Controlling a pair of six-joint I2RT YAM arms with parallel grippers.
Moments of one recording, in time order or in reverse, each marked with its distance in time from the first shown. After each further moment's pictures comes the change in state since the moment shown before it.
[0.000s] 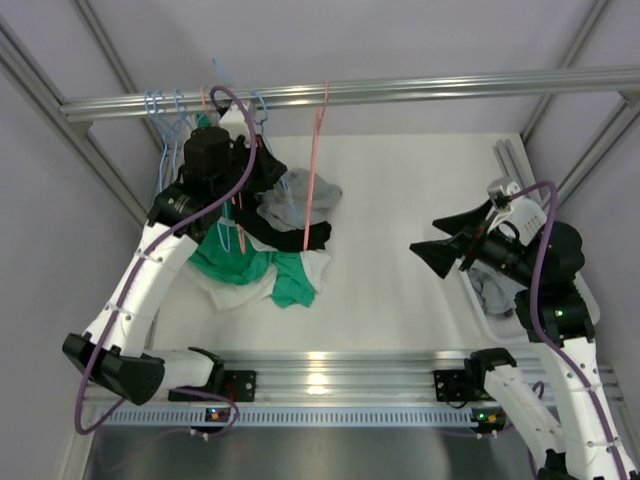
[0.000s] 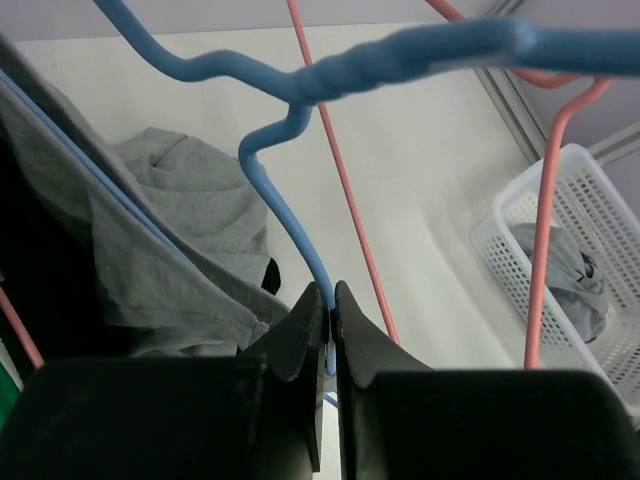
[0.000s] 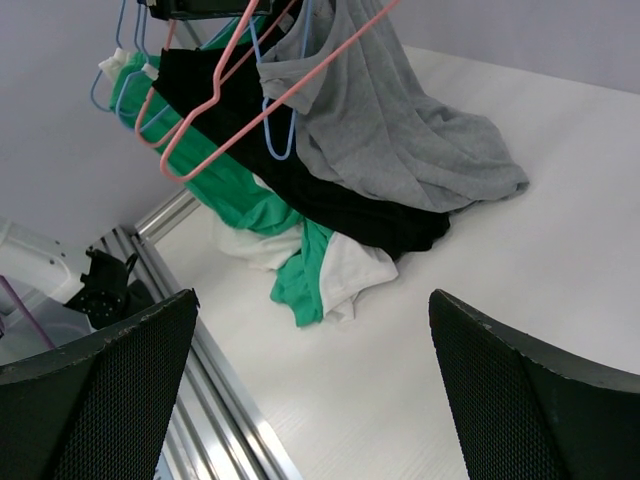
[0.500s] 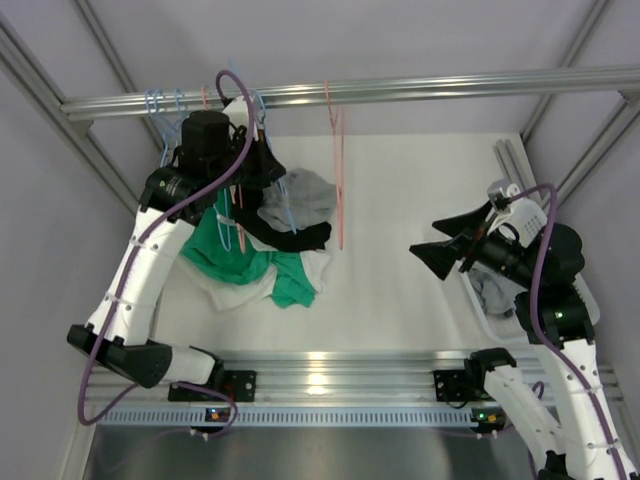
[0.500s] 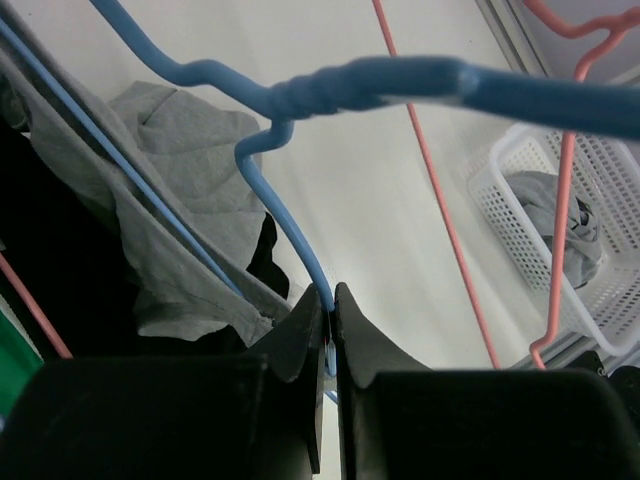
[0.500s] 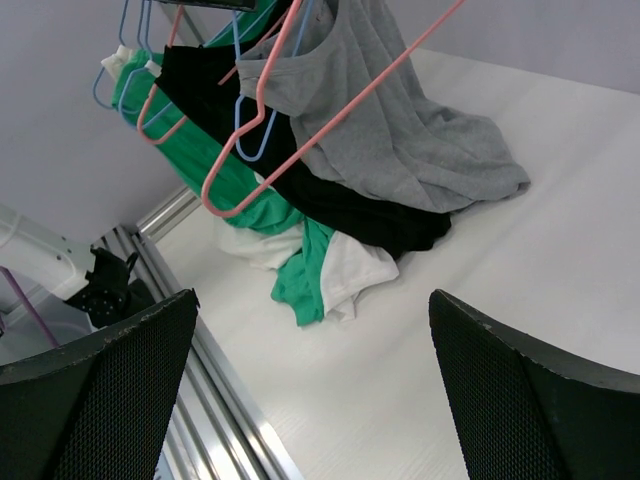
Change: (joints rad) left arm 0.012 0.083 0.214 -0.253 0.075 0.039; right arm 0.004 -0.008 -0.005 0.002 0.002 0.000
